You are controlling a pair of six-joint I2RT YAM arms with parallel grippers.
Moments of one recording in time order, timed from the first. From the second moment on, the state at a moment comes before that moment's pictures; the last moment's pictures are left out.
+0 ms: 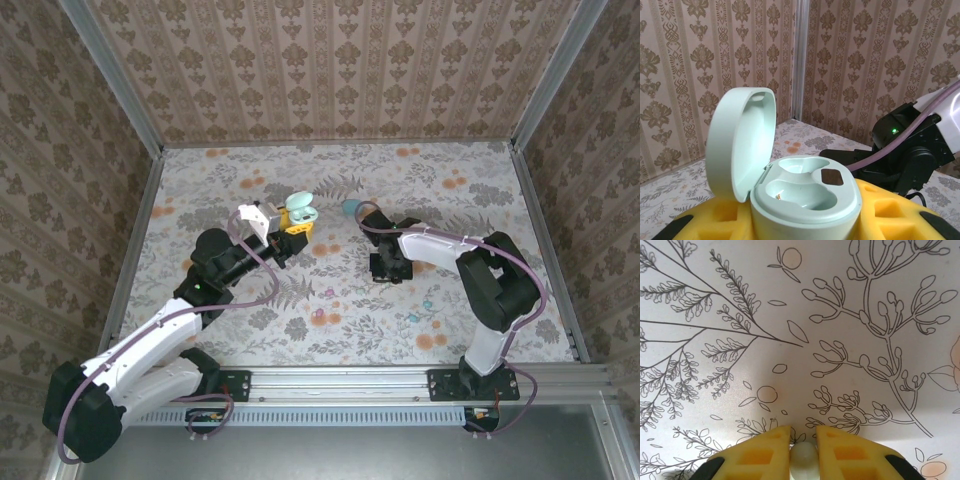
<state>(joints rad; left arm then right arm) -0.65 0.93 0.58 0.43 0.37 -0.10 0.54 1.78 1.07 -0.76 0.07 0.63</state>
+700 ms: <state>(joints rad) -0.49 0.89 0.58 0.36 0.34 -0.07 0.65 1.81 1.48 -1.25 0.48 0.43</state>
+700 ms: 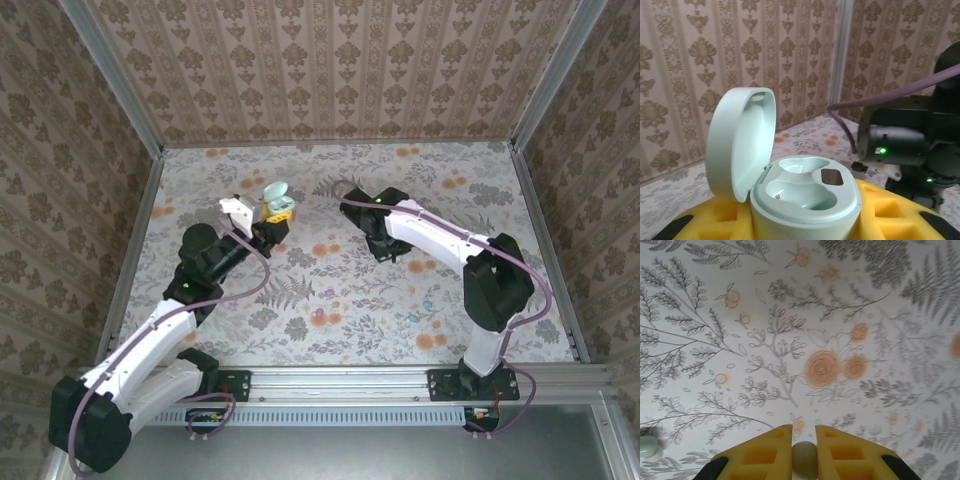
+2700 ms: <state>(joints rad) -0.66 1.19 0.70 0.50 0.59 -0.10 0.76 1.42 1.67 -1.01 0.08 0.26</state>
